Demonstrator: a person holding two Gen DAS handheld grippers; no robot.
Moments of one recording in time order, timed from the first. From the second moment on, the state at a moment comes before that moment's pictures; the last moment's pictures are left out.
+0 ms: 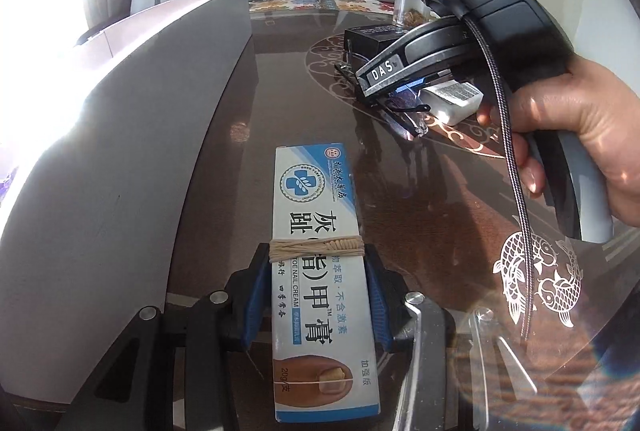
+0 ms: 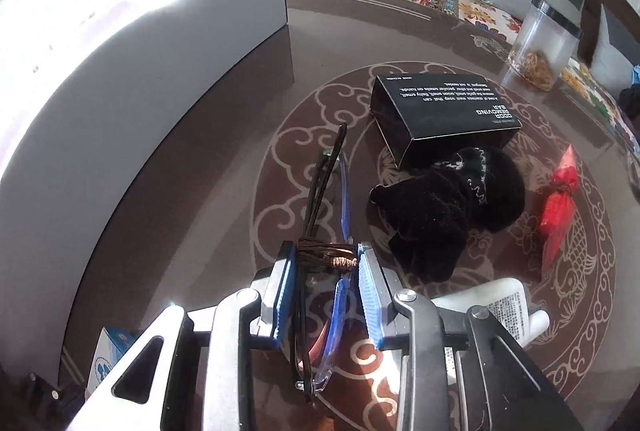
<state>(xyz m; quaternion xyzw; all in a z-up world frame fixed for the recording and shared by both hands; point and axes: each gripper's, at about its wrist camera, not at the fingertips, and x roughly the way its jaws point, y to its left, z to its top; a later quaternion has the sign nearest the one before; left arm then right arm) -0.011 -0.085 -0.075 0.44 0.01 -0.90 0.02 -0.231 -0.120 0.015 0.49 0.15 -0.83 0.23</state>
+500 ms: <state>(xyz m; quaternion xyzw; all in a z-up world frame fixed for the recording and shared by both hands) -0.022 -0.034 -0.076 0.44 -0.01 -0.90 -0.02 -0.096 0.075 0.013 0.46 0.11 -0.86 0.18</state>
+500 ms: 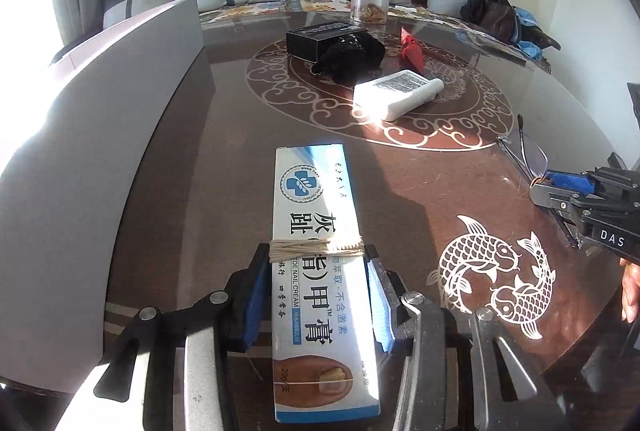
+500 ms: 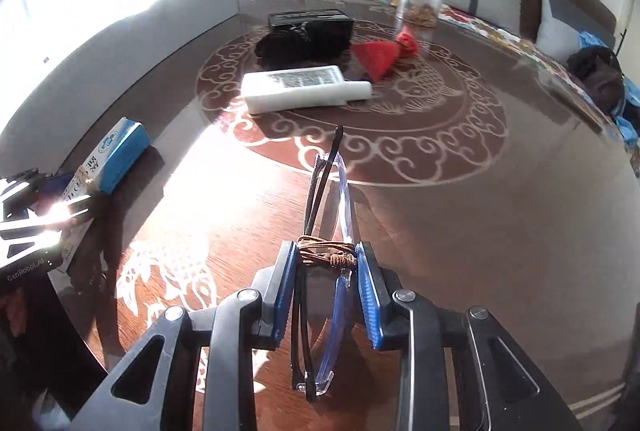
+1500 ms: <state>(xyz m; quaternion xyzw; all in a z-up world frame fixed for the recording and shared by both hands) 0.006 -0.154 0.072 0.32 0.15 -0.93 -0.04 -0.110 -0.009 0.156 0.38 0.08 -0.89 0.25</state>
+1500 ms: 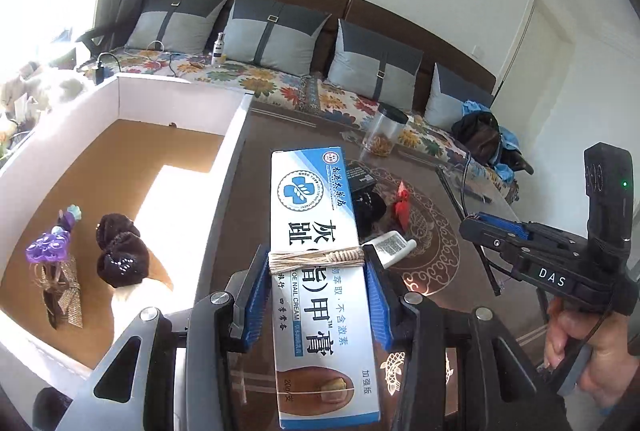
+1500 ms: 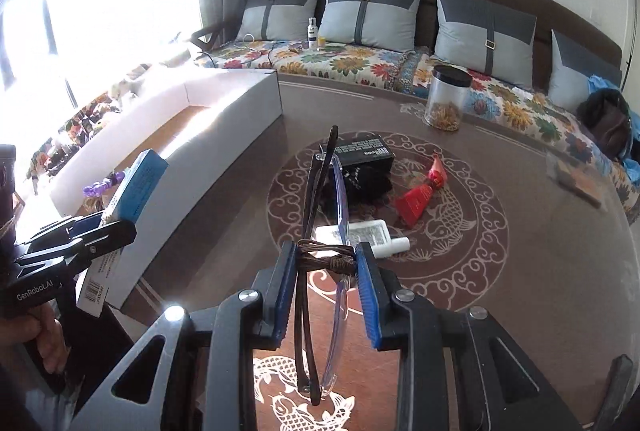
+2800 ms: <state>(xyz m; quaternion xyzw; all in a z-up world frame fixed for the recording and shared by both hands) 0.000 -0.106 0.042 0.39 0.08 -0.92 -0.06 -0.135 0.005 0.056 0.40 0.10 -0.90 0.15</state>
